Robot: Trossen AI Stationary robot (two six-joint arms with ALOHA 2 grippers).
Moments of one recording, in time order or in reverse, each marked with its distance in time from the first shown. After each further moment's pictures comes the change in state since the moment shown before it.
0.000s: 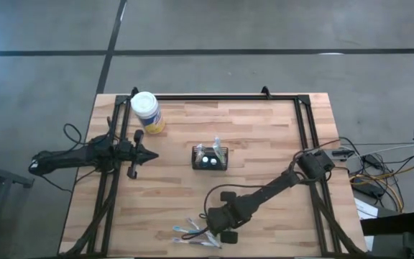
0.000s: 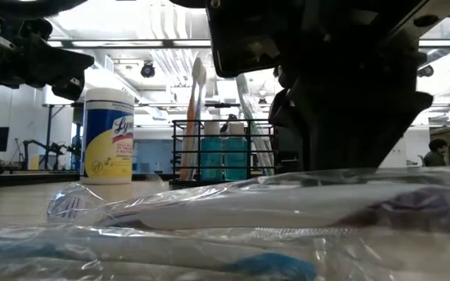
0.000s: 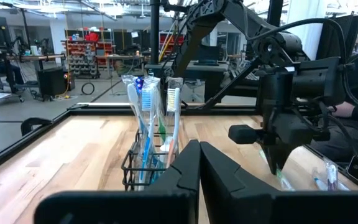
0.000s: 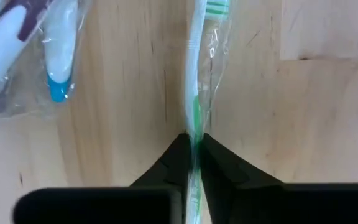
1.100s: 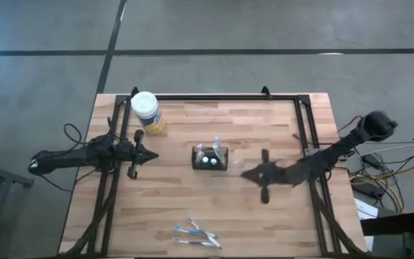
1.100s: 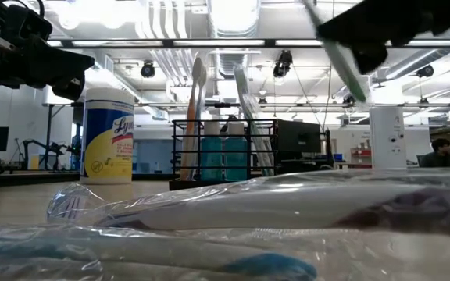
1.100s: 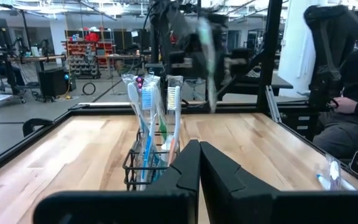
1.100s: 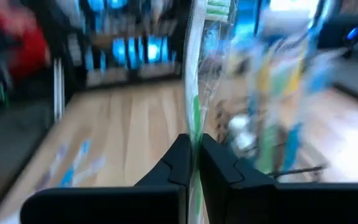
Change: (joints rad) left arm 0.000 0.006 -0.002 0.000 0.000 0.018; right arm -0.010 -1.072 -1.262 1.387 0.540 -0.319
